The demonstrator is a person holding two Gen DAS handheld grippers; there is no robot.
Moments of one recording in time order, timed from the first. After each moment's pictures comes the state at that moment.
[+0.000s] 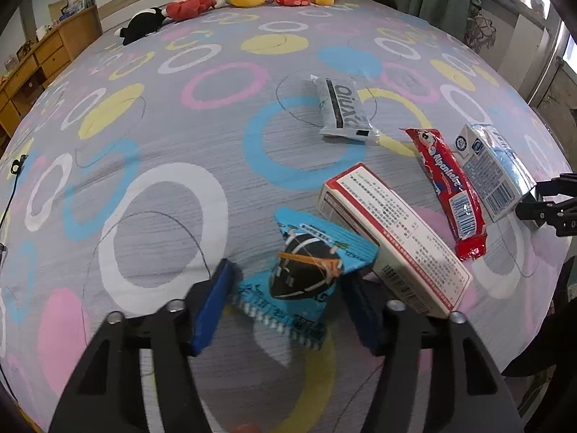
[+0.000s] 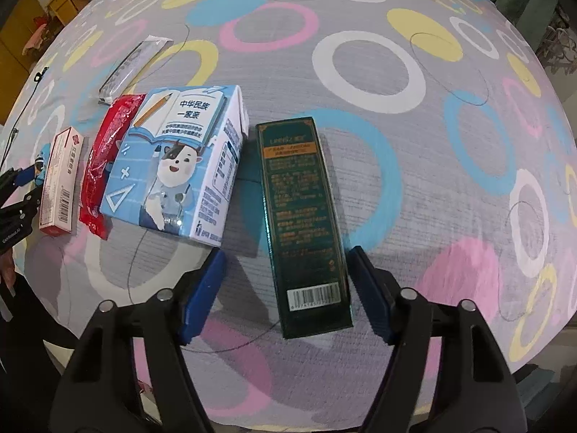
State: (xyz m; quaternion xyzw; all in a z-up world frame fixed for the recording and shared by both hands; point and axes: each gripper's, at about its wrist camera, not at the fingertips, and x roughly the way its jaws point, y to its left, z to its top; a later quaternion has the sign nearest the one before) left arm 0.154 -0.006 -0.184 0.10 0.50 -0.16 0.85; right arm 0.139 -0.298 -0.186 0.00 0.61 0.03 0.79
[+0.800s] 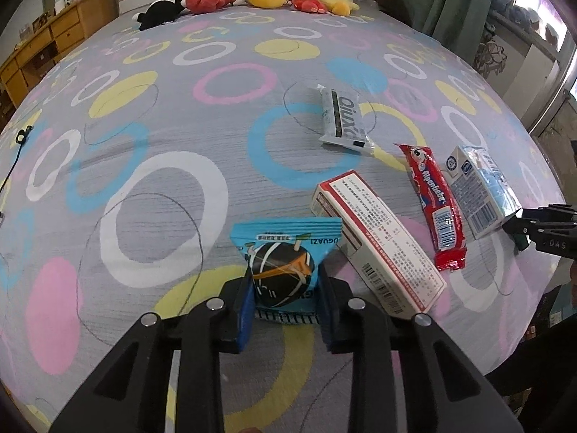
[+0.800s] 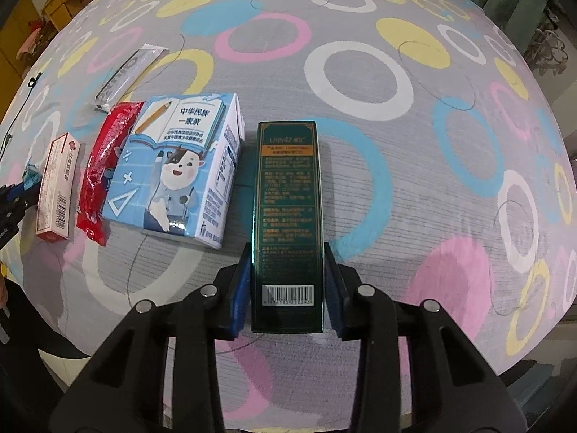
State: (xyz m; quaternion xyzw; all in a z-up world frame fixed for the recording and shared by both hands) left arm 0.145 -0.001 -0.174 0.04 0.50 -0.15 0.85; right arm 0.127 -0.294 -0.179 -0.01 0.60 0.00 0.80
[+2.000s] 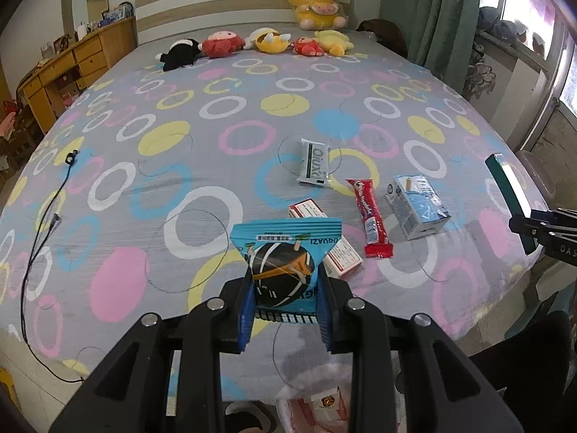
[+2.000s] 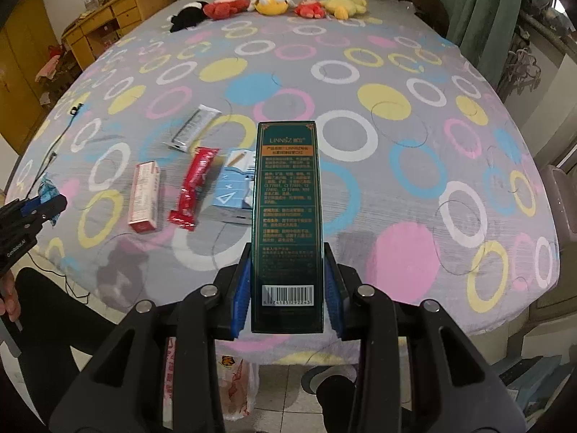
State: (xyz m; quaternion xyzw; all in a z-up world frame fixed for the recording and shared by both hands) left arm 0.063 0.000 -0.071 0.05 0.45 -0.13 0.88; right arm 0.041 -0.276 -0.062 0.01 0.51 0.01 0.86
